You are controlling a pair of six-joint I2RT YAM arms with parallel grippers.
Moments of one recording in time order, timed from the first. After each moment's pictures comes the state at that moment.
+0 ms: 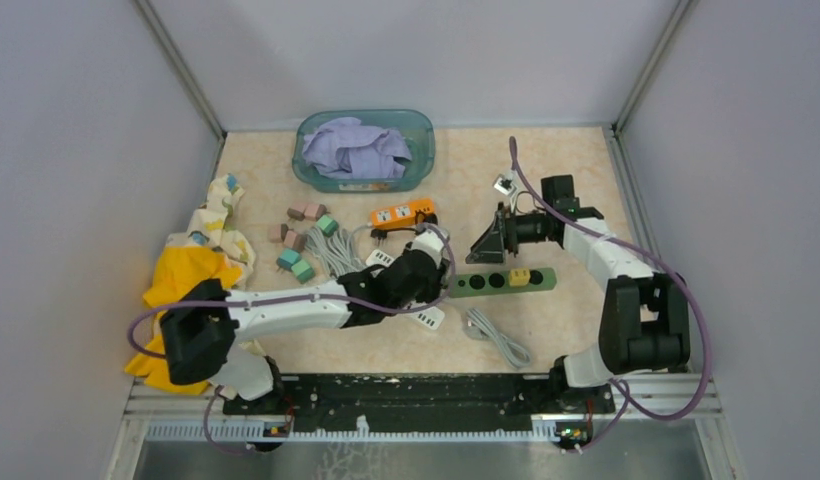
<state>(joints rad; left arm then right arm) -1.16 1.56 0.98 -0.04 -0.47 -0.40 0.10 1.45 0.93 -0.48 -1.28 -0.24</state>
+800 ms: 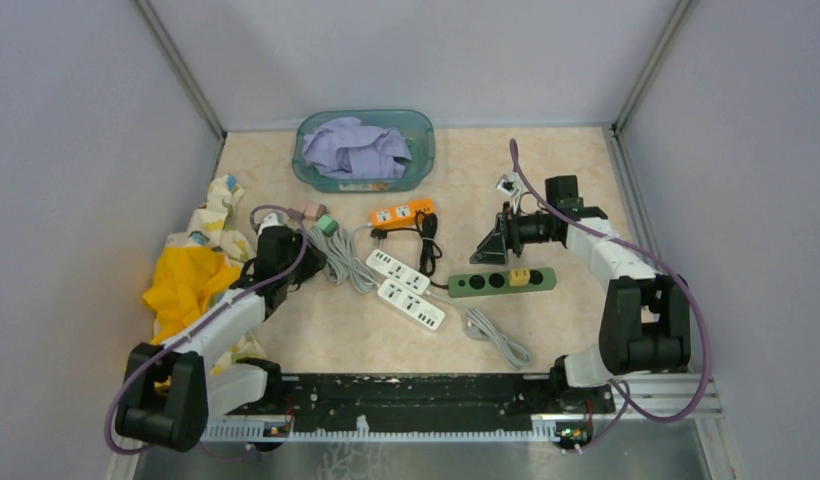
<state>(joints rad) -0.25 1.08 0.45 0.00 -0.13 -0.68 0.07 1.45 0.94 -0.54 -1.19 -0.32</state>
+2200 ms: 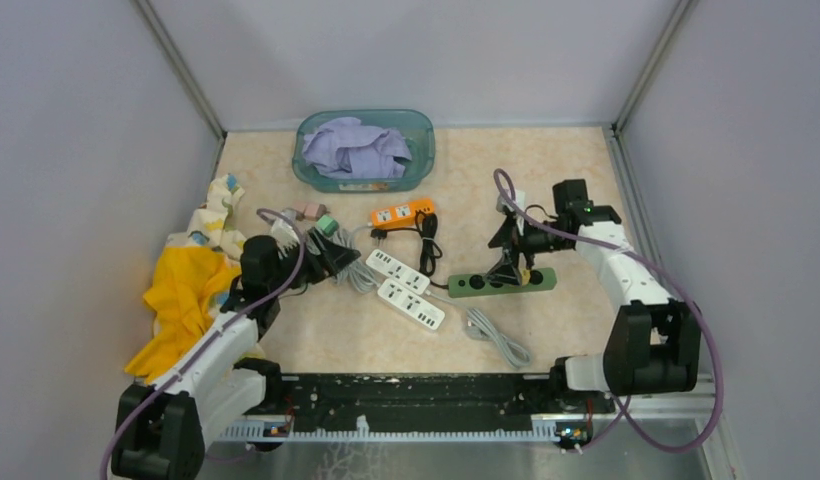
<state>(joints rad) -0.21 0.92 0.38 0.17 0.38 -0.75 0.05 1.35 0.98 -0.84 -1.10 -0.90</state>
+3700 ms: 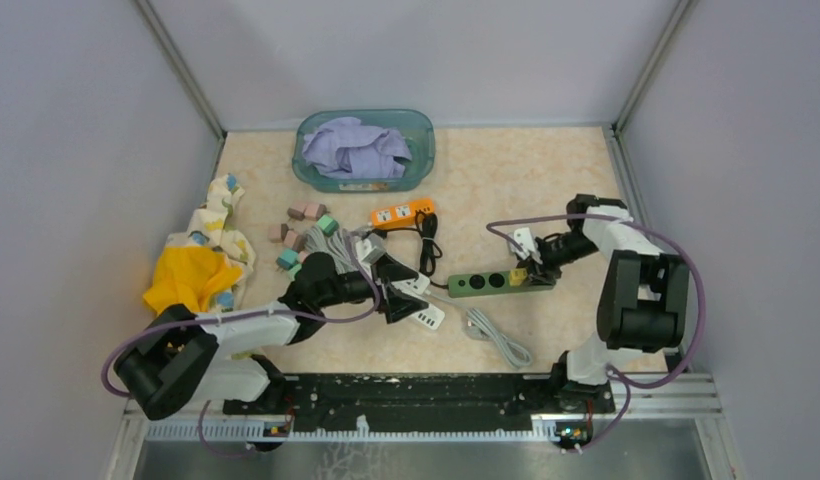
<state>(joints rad) -0.75 1.25 0.34 0.89 0.59 -0.36 -0.11 1.58 1.01 -1.18 -0.80 -1.92</state>
